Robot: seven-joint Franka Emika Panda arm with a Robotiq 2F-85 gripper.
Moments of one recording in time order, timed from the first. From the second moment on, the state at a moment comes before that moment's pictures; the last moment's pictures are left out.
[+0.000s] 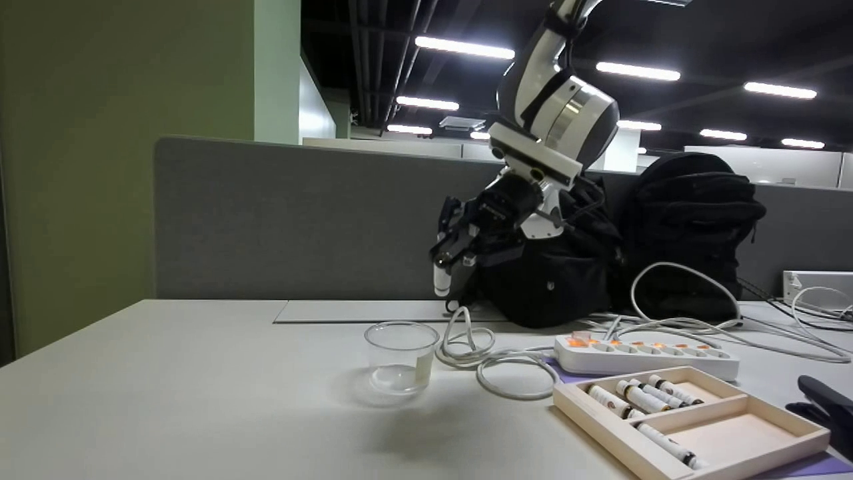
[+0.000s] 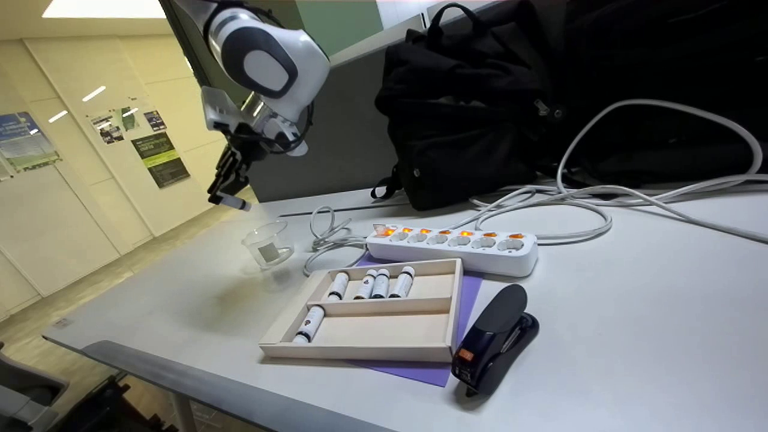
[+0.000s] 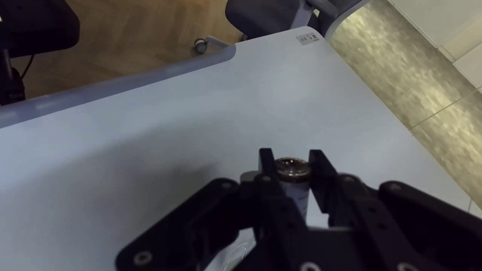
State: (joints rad) arm 0.07 0.46 0.08 -1.95 0.92 1.80 0.16
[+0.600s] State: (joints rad) arm 0.12 0.73 0.09 -1.69 0.92 1.82 0.16
